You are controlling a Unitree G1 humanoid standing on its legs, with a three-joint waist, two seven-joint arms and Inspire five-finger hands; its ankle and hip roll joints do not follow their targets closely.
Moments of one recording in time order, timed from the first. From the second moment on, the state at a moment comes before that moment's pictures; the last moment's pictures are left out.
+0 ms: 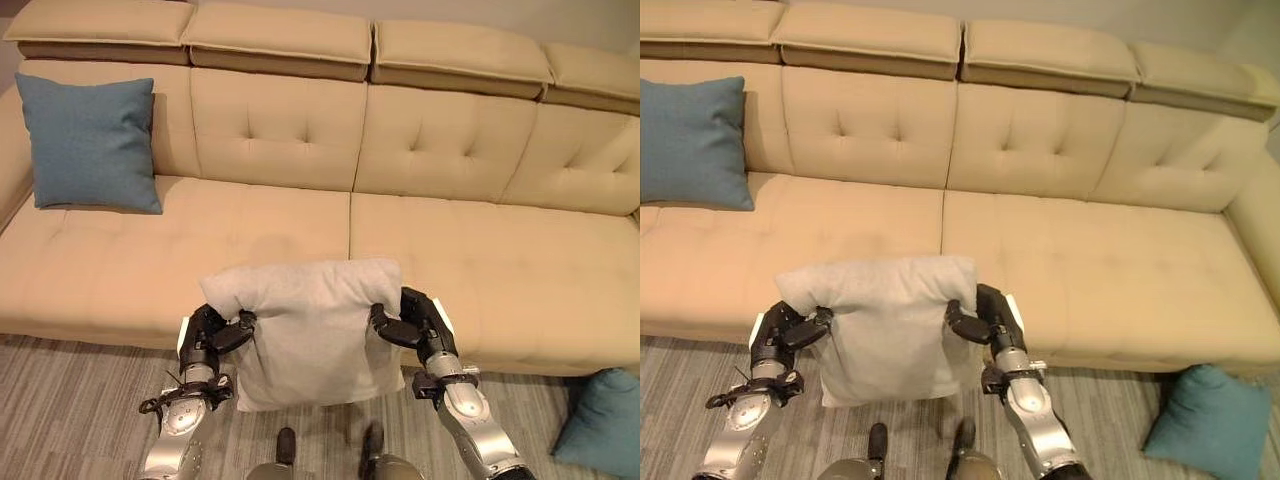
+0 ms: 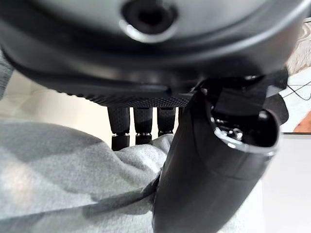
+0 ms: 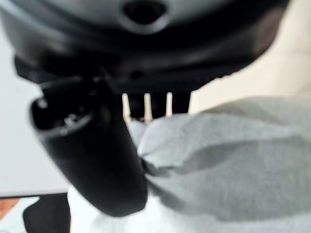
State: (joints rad) left arm 0.08 0.34 -0.22 0.27 -0.51 -0.24 0.24; right arm 0.04 -0.32 0.22 0.21 0.27 -0.19 -0.13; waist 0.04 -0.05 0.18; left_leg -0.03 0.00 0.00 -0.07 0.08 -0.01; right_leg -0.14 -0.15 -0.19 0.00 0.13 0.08
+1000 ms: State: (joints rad) left arm 0.04 0.42 -0.19 0.27 -0.51 -0.20 0.17; right arm 0.02 -0.27 0.20 0.18 0.27 -0.16 -0.11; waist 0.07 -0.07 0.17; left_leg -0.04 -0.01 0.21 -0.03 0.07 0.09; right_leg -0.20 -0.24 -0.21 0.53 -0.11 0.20
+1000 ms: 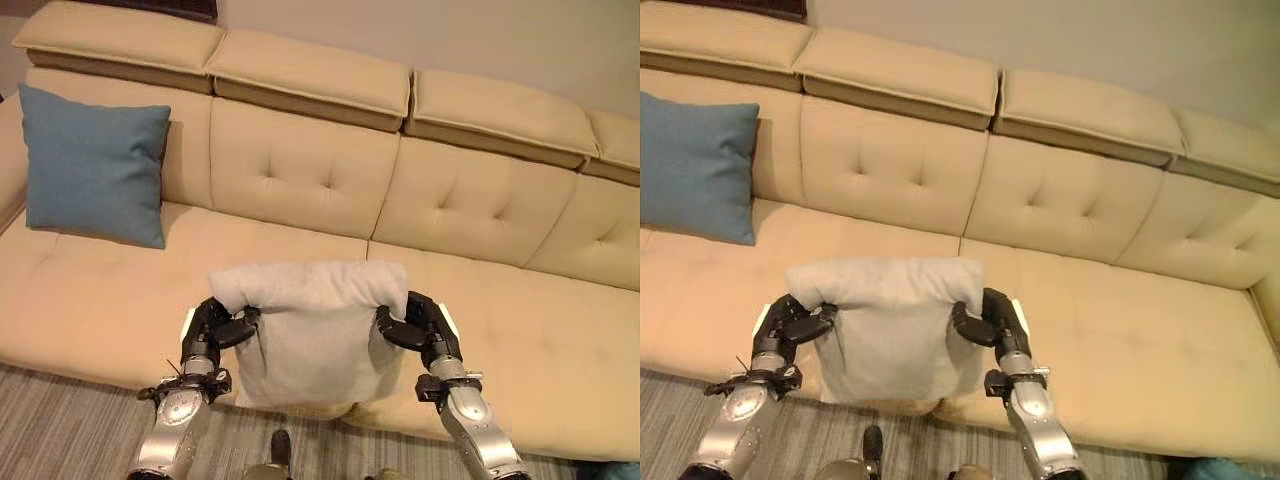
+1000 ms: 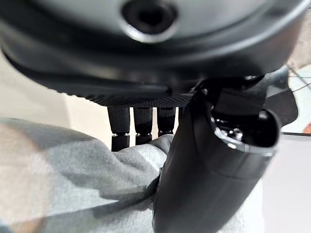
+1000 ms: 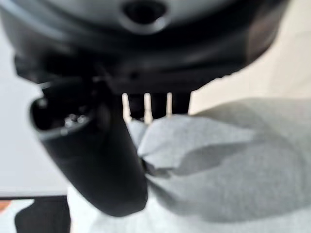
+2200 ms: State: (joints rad) left arm 0.05 0.37 -0.21 0.26 -0.51 -0.19 0.17; right arm 0.00 -0.32 0.18 0.20 0.23 -0.15 -0.14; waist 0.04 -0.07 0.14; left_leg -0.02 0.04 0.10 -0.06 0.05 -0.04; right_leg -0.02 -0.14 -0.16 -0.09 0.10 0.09
